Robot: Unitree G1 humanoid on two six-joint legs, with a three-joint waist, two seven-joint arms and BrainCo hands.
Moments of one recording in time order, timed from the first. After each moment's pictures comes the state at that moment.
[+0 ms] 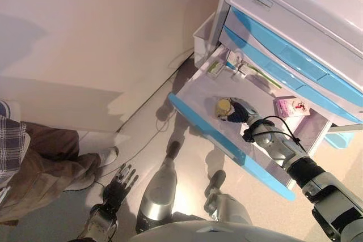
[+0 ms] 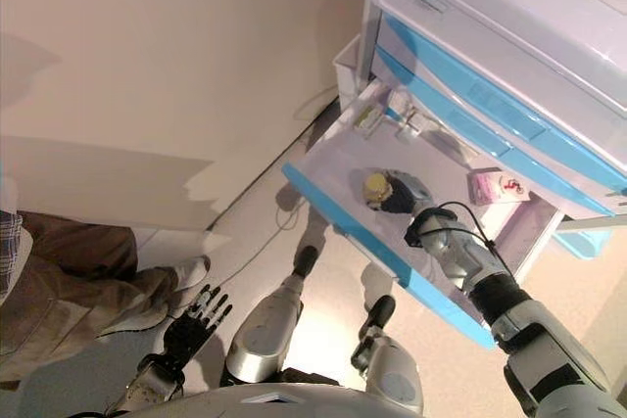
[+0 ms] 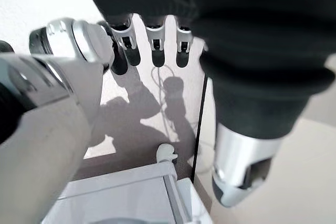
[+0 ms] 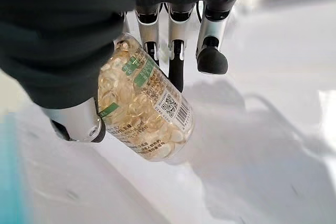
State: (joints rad) left arm 0.12 0.29 -0.02 0.85 -1.06 -0.05 -0.46; right arm -0.42 -0.67 0.55 0.25 -0.31 -0.05 -0.06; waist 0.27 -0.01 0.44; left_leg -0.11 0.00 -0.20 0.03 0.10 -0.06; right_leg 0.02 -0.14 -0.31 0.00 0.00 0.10
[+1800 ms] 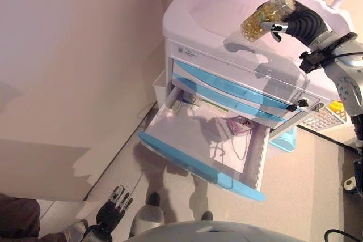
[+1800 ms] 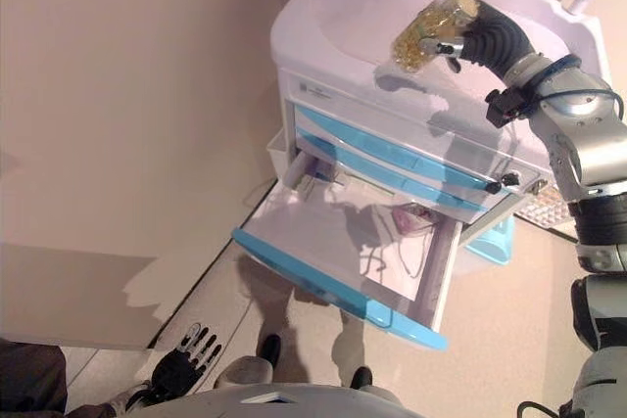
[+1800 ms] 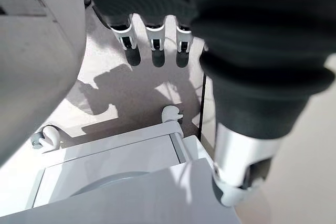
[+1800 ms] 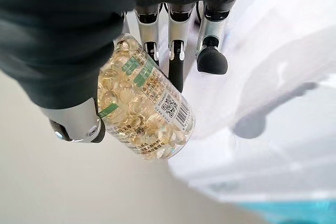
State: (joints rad) left arm 0.24 0.26 0.08 0.86 -1.02 0.05 -0.37; right arm -0.83 -0.98 0.18 0.23 0.57 0.23 0.31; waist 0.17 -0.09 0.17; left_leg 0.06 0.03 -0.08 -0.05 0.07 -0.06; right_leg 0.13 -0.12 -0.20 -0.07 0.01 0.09
